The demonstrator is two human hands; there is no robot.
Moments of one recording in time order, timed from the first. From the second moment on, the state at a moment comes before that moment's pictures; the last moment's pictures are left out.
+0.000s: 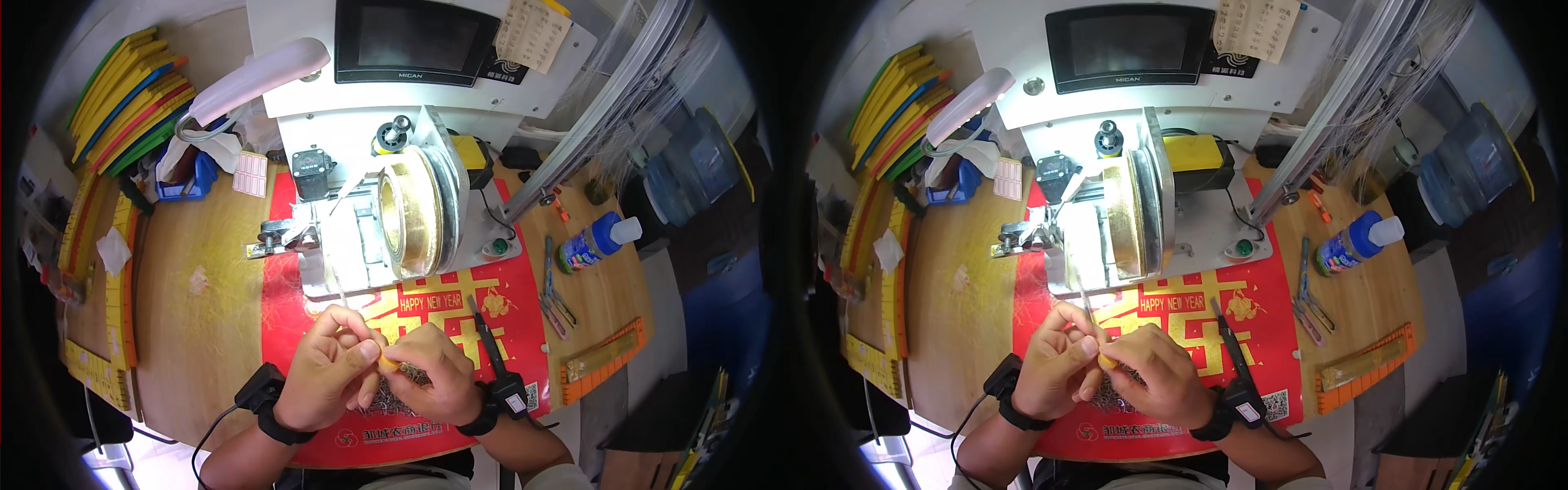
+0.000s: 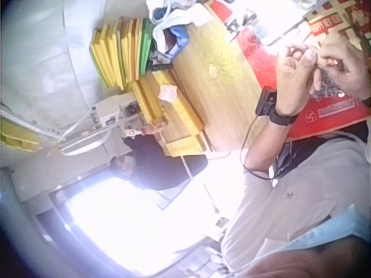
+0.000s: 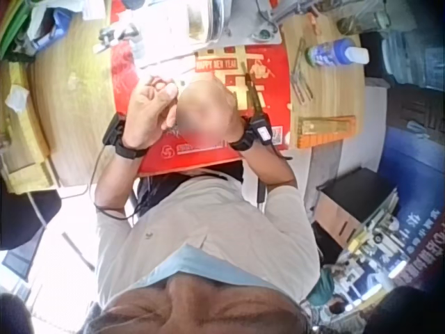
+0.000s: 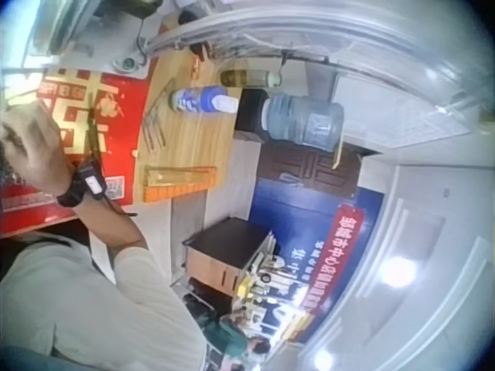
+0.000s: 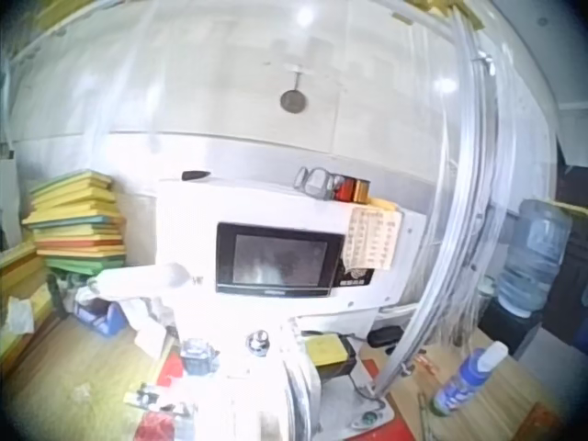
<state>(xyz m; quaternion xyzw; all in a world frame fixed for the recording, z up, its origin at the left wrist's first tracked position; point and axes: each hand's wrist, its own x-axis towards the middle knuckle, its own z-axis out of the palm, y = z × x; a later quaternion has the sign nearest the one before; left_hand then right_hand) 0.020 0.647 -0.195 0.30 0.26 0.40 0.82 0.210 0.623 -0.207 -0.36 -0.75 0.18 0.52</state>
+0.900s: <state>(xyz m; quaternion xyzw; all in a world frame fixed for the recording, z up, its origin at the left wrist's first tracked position) 0.037 0.634 -0.203 0.48 0.30 0.51 0.65 0.209 0.610 -0.215 -0.43 -0.67 0.27 0.55</state>
